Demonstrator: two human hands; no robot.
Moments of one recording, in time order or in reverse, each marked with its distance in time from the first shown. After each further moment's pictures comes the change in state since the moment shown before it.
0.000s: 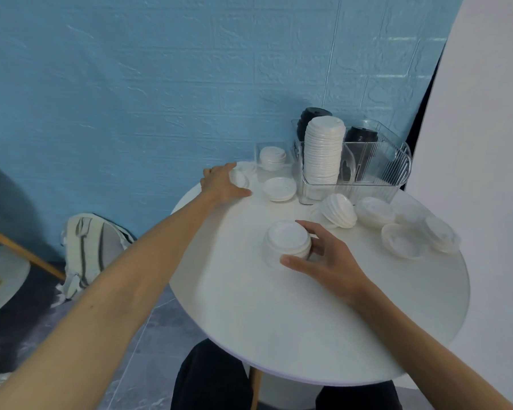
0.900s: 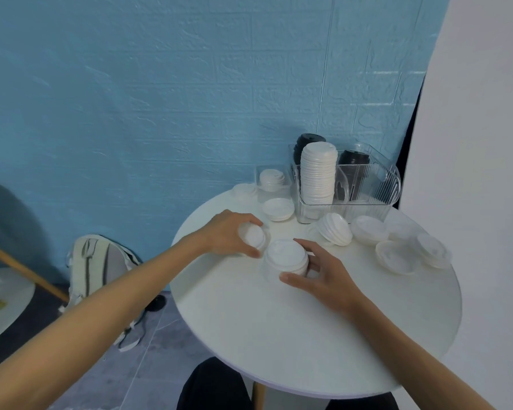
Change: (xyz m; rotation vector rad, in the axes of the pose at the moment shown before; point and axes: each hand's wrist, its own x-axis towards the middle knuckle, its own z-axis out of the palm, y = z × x) left_hand -0.106 0.015 -0.035 0.129 -0.258 0.391; right_hand 0.000 0.001 0.000 -0.015 -0.002 -0.023
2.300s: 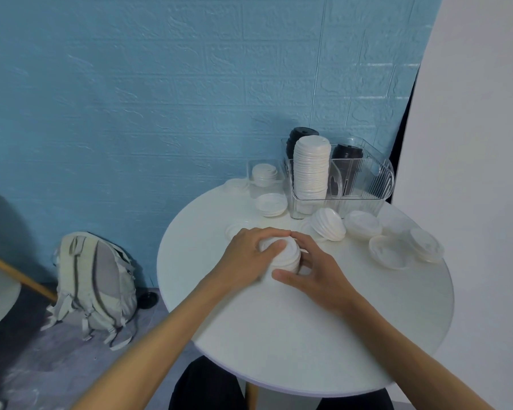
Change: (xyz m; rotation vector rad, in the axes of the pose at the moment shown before) left_hand -0.036 0.065 0.058 -0.472 0.197 0.048; right_hand -0.002 -0.003 0.000 -0.048 -0.009 -0.091
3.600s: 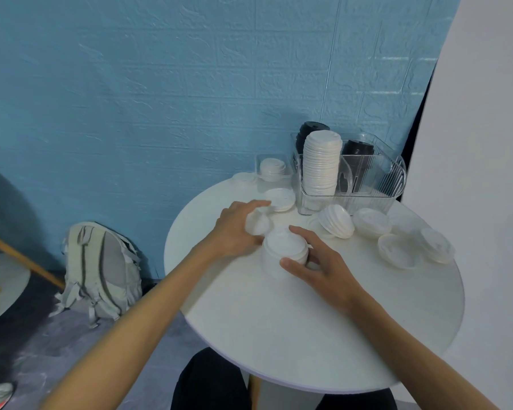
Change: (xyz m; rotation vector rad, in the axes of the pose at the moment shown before) left_hand 0.029 -0.022 -0.043 0.259 -0.074 -0.149; right_hand 0.001 0.004 0.002 0.014 -0.032 0.027
